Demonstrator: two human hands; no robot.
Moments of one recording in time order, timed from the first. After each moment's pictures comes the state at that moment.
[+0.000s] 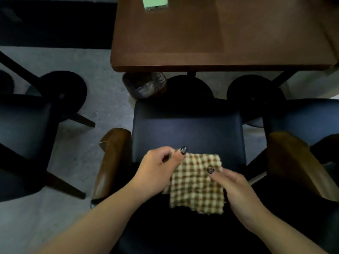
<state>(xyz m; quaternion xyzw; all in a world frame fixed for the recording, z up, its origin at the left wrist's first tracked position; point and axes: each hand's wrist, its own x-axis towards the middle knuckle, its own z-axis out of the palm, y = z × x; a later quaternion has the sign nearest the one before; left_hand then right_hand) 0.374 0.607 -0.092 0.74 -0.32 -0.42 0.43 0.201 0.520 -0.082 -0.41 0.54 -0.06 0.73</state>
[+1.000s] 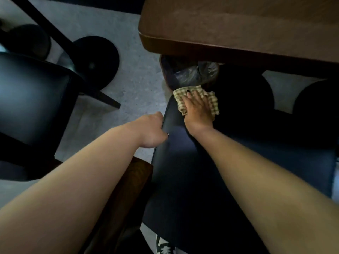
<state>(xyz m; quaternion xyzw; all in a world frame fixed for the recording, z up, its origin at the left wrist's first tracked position) 0.576 0.527 -0.217 0.85 -0.25 -0.46 0.00 0.522 0.393 -0.355 -0.94 0.26 0.04 0.22</state>
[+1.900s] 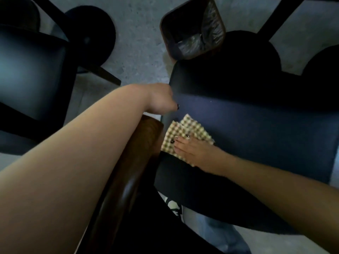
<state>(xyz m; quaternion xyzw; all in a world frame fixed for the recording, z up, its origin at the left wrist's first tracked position) 0.559 0.527 -0.187 0.82 -0.31 -0.49 -0.04 0.363 0.477 -0.368 -0.95 -0.23 0.07 0.18</state>
